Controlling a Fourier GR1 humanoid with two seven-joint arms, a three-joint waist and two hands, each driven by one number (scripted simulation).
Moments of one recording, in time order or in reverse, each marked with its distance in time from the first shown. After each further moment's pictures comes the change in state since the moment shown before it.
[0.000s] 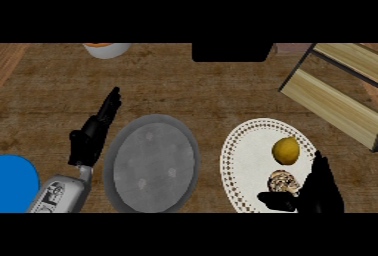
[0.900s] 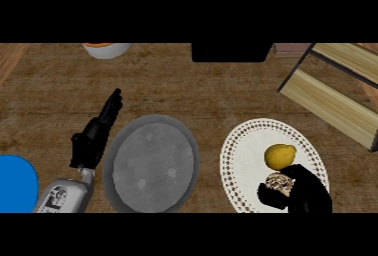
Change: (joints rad) left arm 0.027 -0.056 0.041 -0.033 -0.071 -0.030 0.023; right arm 0.005 -0.004 0.004 0.128 0.010 -0.045 -0.070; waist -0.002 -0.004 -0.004
